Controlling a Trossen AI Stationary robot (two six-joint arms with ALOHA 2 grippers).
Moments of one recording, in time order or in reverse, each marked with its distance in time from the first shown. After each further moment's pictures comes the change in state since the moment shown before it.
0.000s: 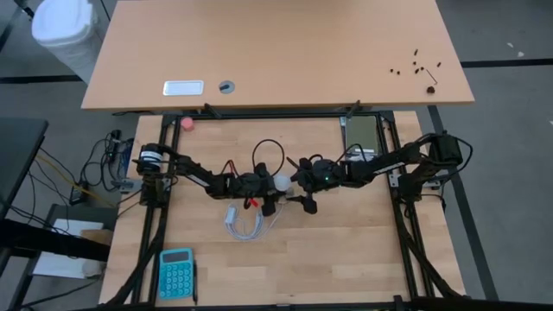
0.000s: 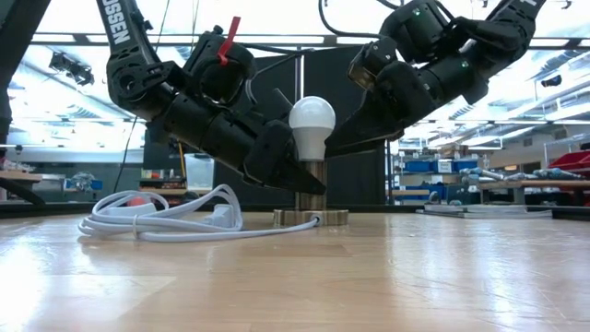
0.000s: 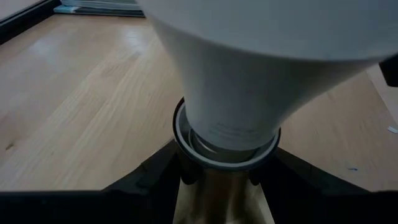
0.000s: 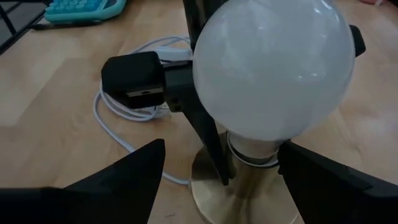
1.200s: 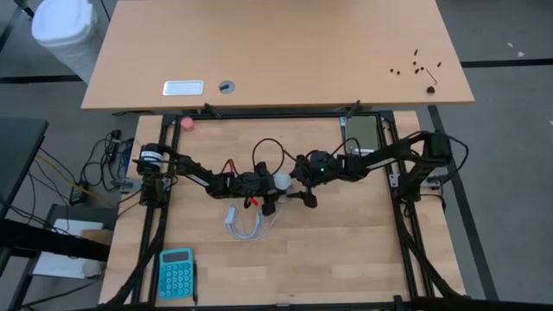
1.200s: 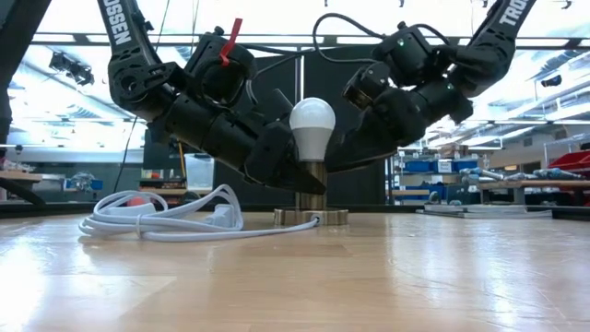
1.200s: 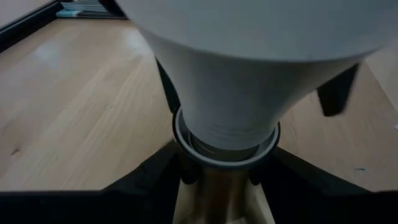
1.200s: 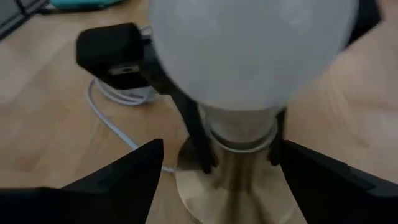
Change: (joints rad) left arm 0.001 0.000 0.001 0.002 0.009 0.025; right arm -0.120 0.081 0.000 0.056 -0.164 -0.077
